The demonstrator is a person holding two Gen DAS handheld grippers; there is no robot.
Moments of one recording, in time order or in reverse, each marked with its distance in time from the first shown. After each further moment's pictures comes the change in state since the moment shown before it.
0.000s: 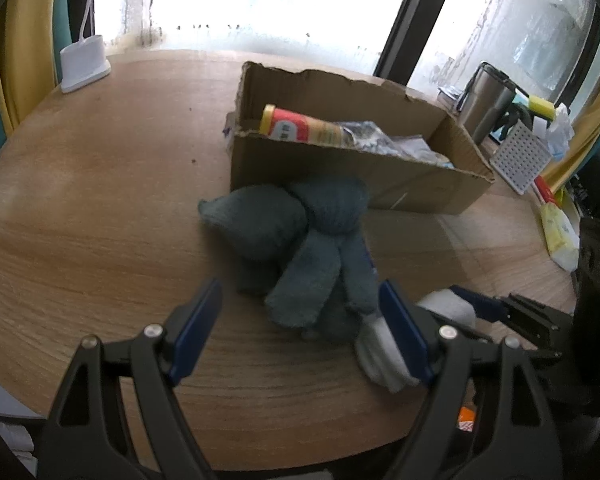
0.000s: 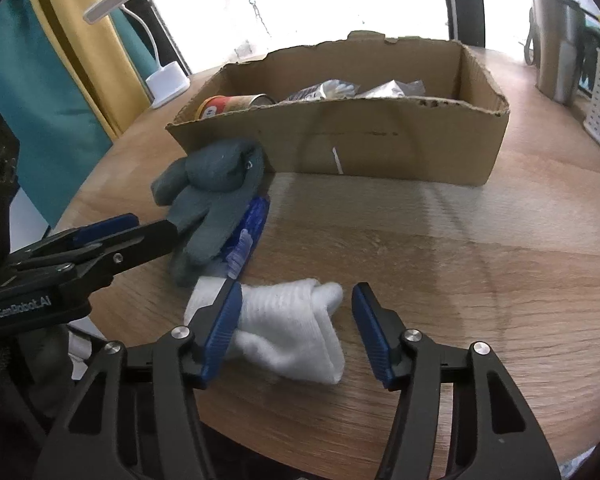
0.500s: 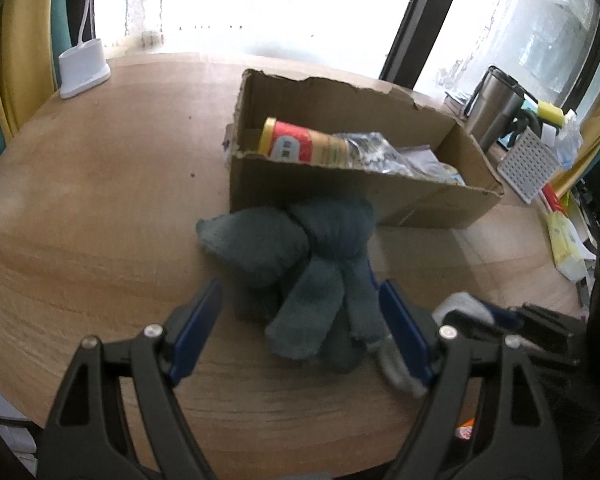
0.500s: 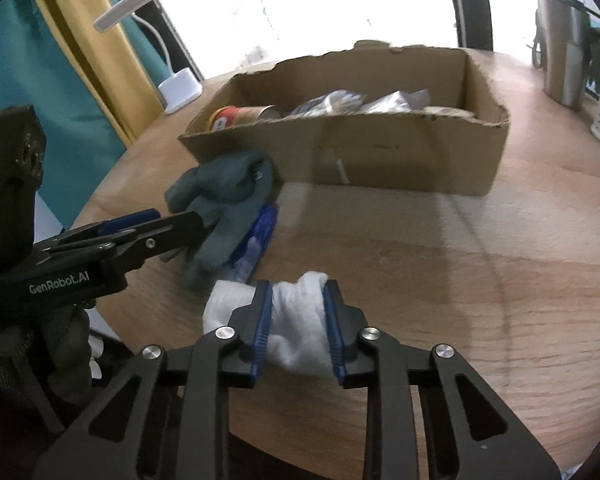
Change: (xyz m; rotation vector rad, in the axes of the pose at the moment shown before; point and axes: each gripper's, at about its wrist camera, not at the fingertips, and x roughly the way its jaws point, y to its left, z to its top) left arm 0.007 -0.001 0.015 -0.005 -0.004 0.020; right arm -0.015 -0.009 0.008 -0.002 -0.026 0.024
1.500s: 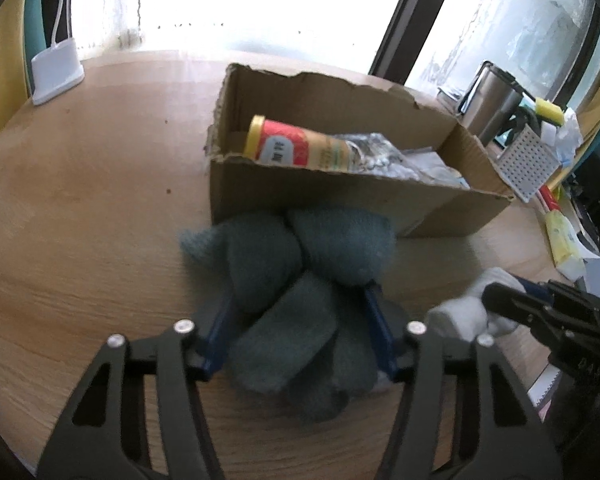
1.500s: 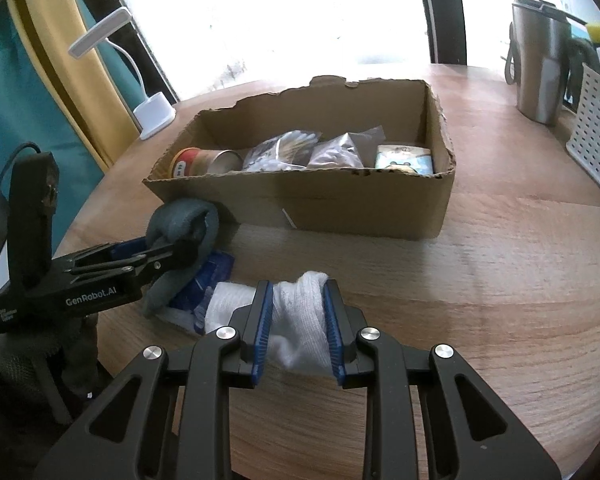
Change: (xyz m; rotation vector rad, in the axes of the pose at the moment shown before) left arm 0.027 -0.001 0.011 0.028 0.002 -0.057; right arm -0.010 -0.017 0.024 0.016 -0.033 -0.055
